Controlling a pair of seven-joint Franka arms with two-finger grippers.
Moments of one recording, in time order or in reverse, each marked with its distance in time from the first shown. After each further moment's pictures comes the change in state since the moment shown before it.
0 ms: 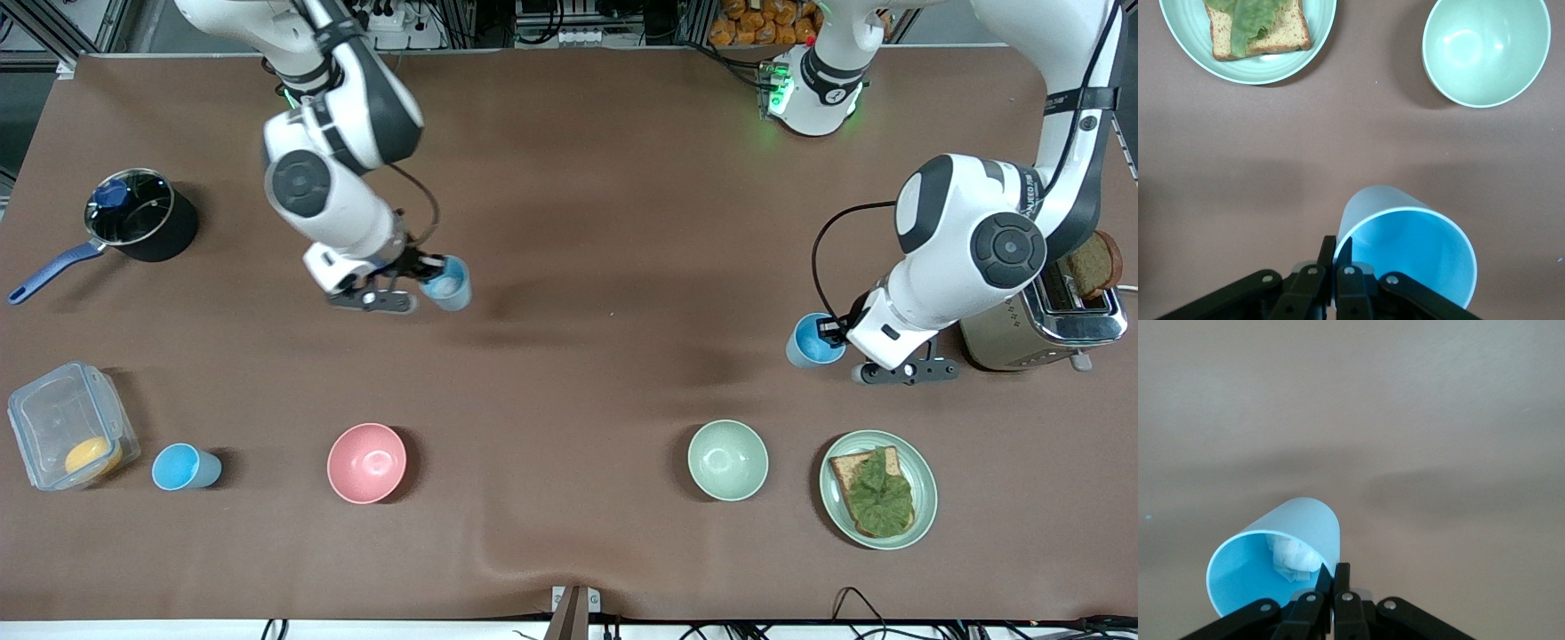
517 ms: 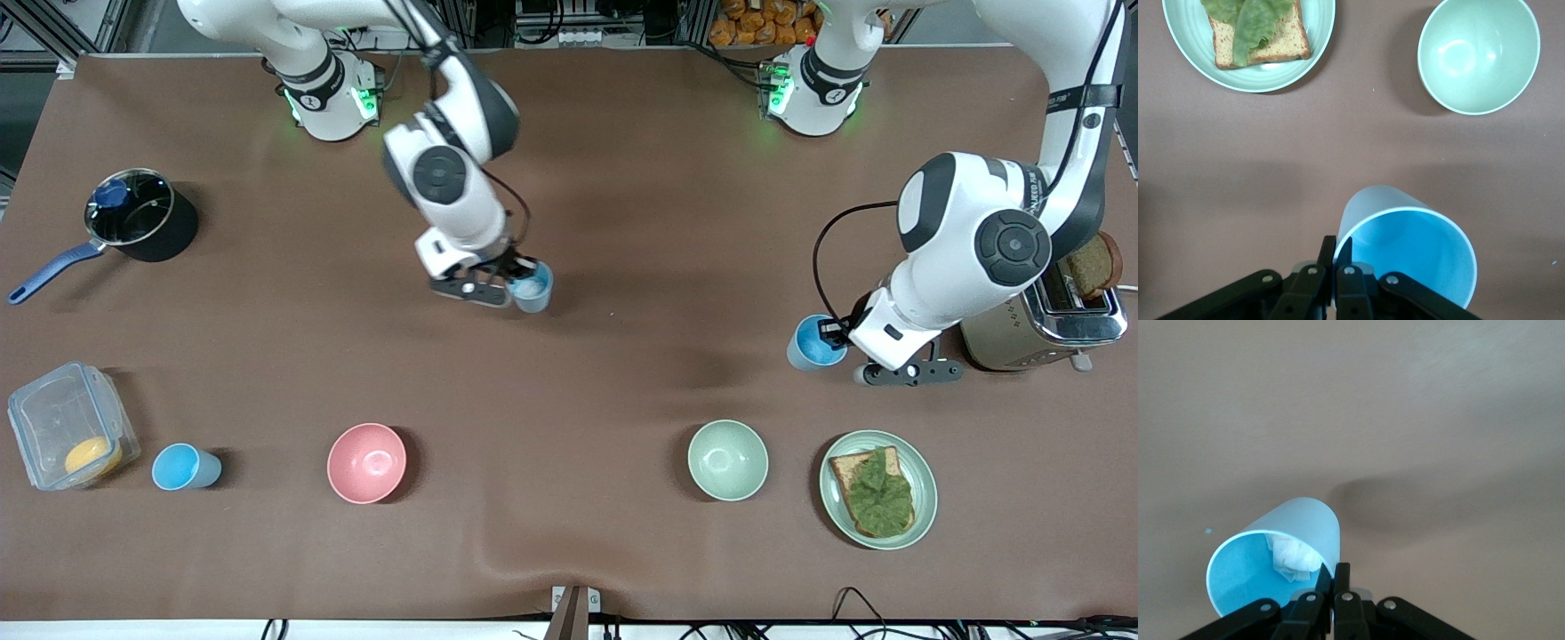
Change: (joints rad) left arm 0.000 -0.002 -0.001 0.016 0.000 0.000 0.000; right arm 0.217 0.233 -0.001 0.156 0.012 0.159 0.345
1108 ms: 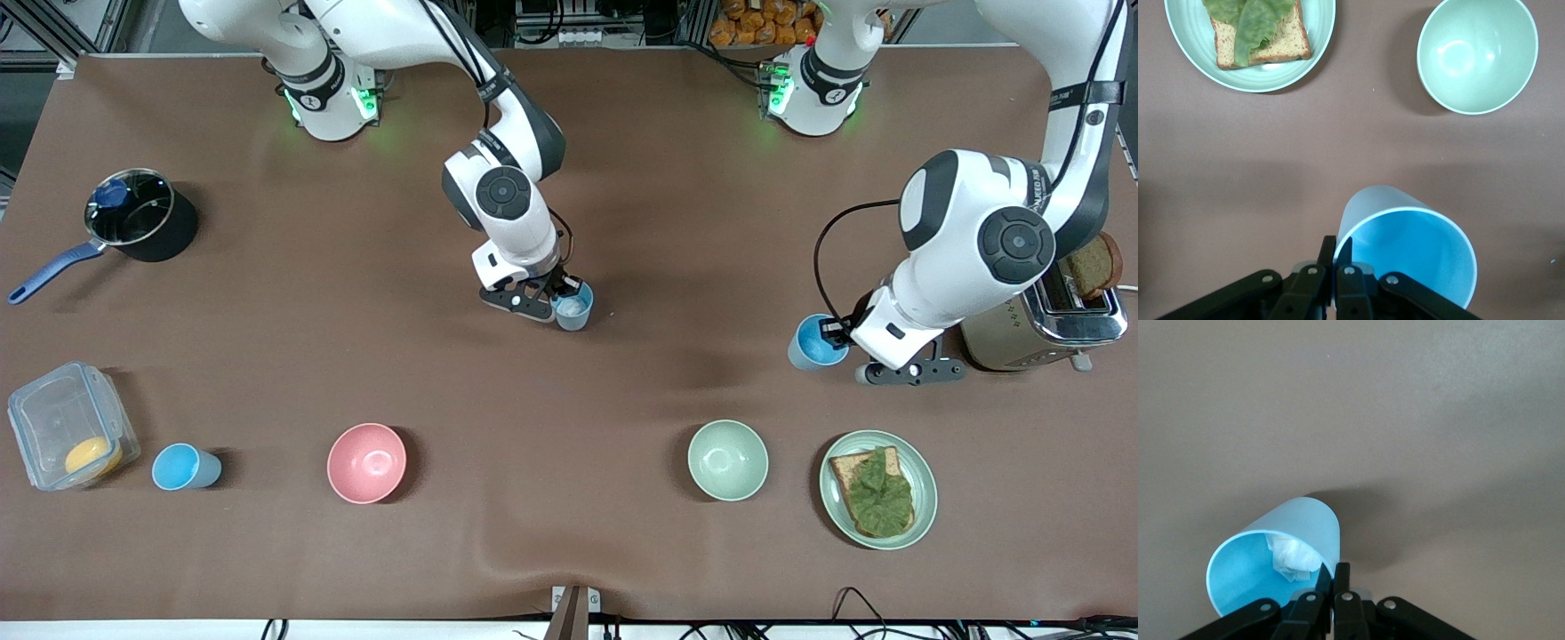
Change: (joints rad) left arm 0.000 -0.003 -0.002 0.002 0.000 -0.009 -0.003; right arm 0.040 0.144 -0.004 0.111 0.004 0.092 0.091
